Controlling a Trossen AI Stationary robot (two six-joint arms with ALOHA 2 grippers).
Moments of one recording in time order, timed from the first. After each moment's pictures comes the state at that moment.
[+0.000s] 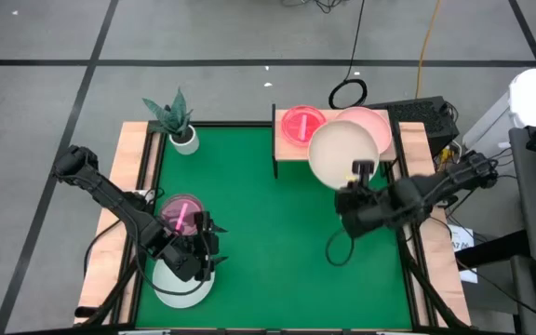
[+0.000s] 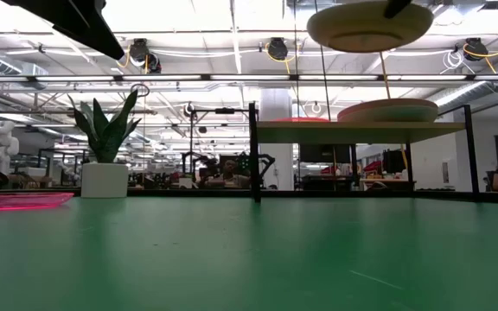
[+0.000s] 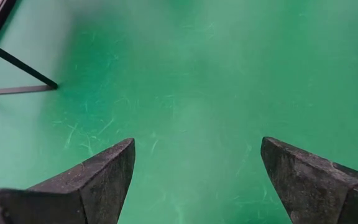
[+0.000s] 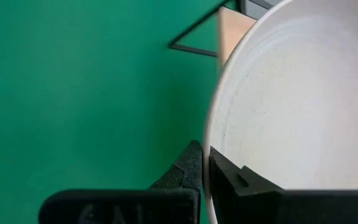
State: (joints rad) left arm -0.67 1.37 0.97 -0.56 -0.58 -0.46; right arm 0.41 1.38 1.50 -1.51 0.68 0.27
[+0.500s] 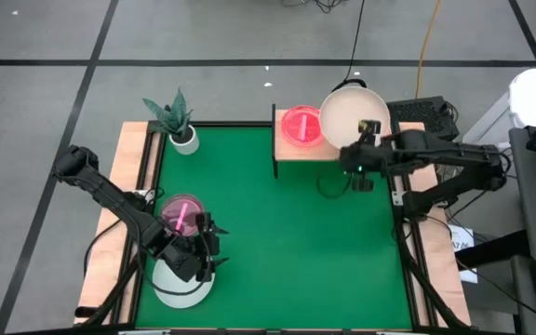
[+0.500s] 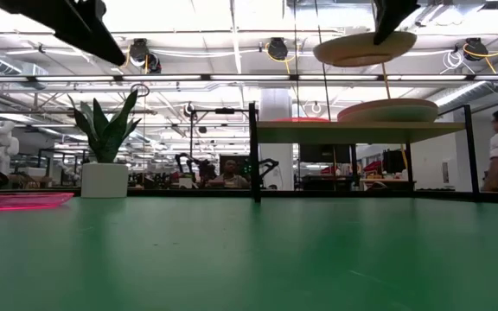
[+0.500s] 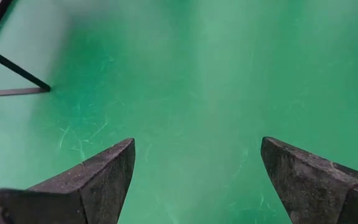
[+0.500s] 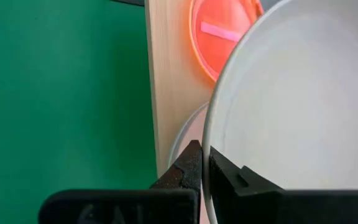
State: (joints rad) left arm -0.67 1.37 0.92 -0.48 -0.58 -0.45; right arm 0.01 1.28 1.50 -1.46 0.58 -0.11
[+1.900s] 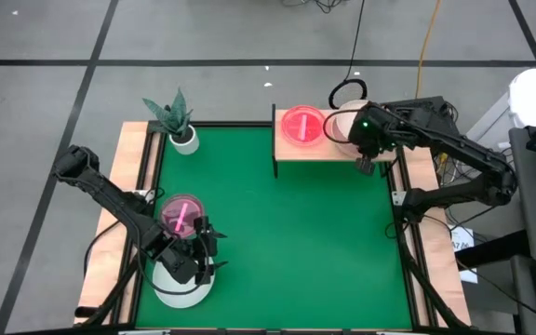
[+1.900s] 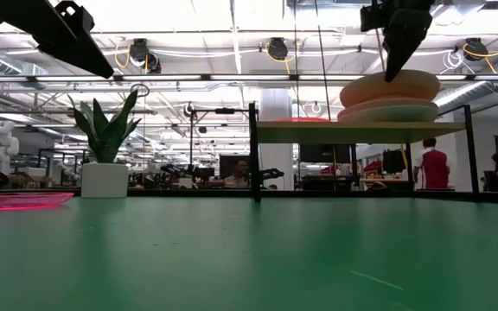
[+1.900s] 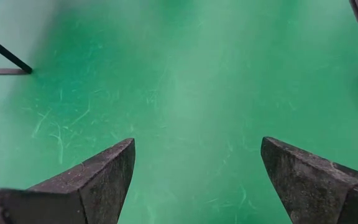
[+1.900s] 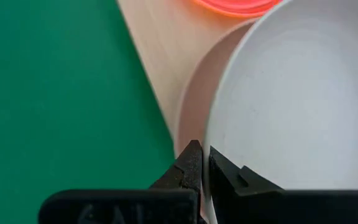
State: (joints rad) left arm -0.70 1.37 0.86 -0.41 -0.58 -0.55; right arm -0.48 1.17 1.31 -1.31 0.16 -0.17
